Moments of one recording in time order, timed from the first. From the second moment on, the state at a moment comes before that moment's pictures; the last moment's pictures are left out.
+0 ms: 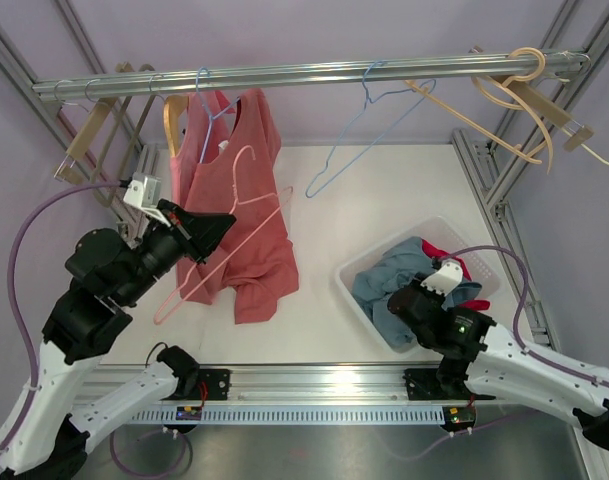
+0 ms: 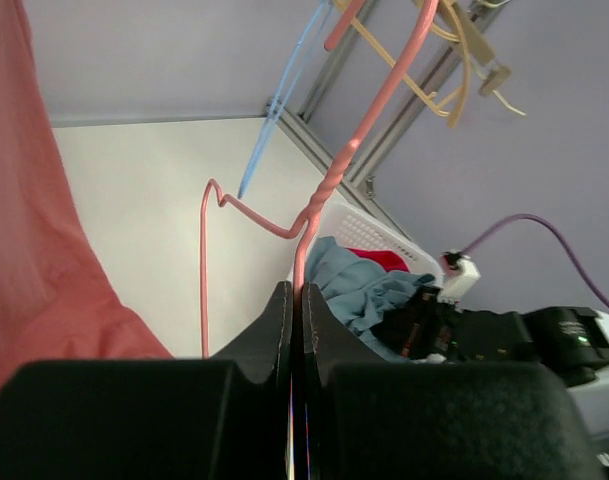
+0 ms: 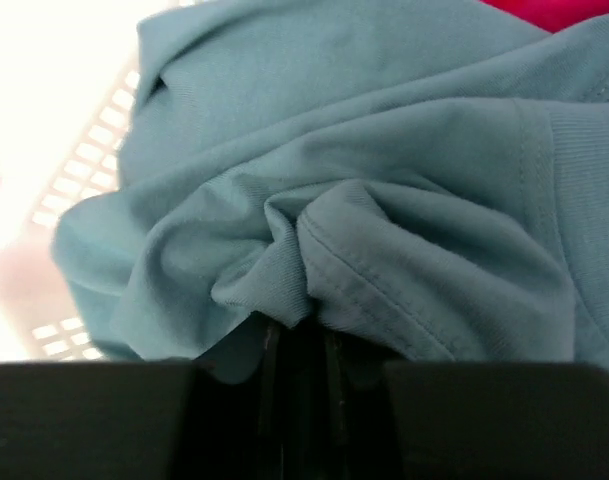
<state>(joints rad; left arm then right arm) -0.63 0.66 1.21 -0.53 0.06 -0.48 1.01 0.73 0.50 -0.74 0.83 1.19</state>
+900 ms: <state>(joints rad) -0.63 1.29 1.56 -0.29 0.05 -0.31 1.00 0.31 0.79 -0.92 0.76 0.90</state>
